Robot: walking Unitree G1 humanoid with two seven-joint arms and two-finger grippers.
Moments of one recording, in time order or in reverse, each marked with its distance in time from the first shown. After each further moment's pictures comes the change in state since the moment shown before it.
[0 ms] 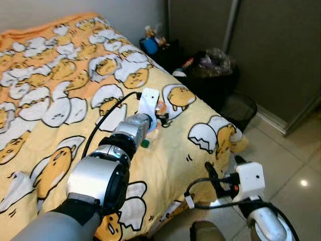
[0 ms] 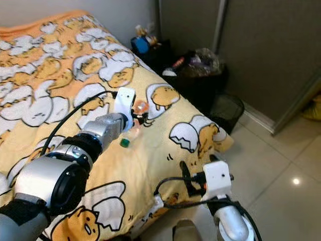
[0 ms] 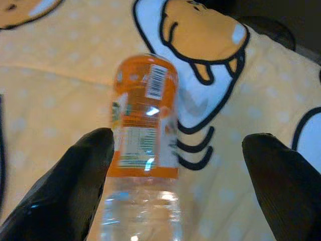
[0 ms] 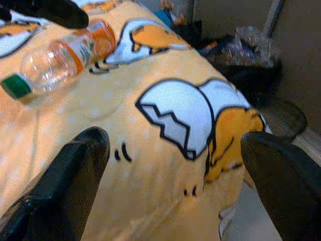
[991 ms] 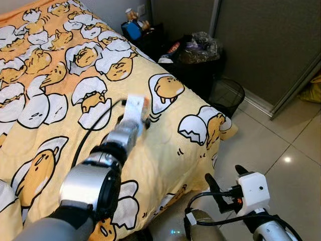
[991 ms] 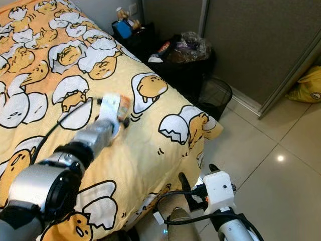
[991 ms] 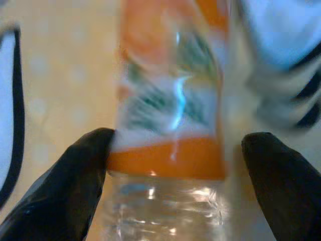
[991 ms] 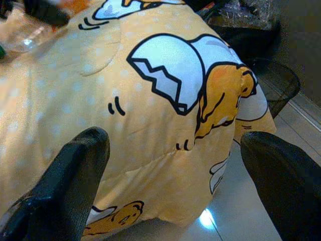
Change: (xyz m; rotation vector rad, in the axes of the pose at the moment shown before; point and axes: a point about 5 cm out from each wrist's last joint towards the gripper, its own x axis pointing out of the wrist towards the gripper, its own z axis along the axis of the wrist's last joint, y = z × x) left arm -0.006 0.039 -0.040 0.064 0.073 0.271; right arm -0.024 0.005 0.003 -0.022 0.051 0.043
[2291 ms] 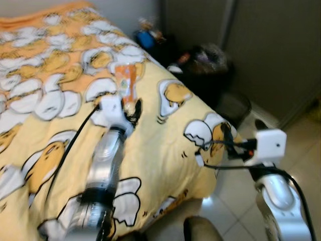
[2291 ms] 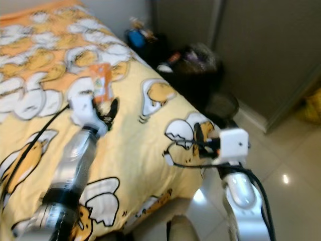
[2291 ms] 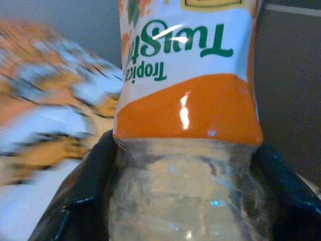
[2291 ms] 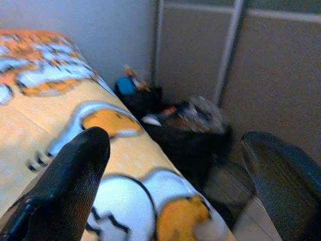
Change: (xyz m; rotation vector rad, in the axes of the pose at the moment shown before) left arm -0.061 0.022 -0.010 -0.254 -0.657 -0.107; right arm 0.060 -0.039 0.061 0.001 -0.329 -0.197
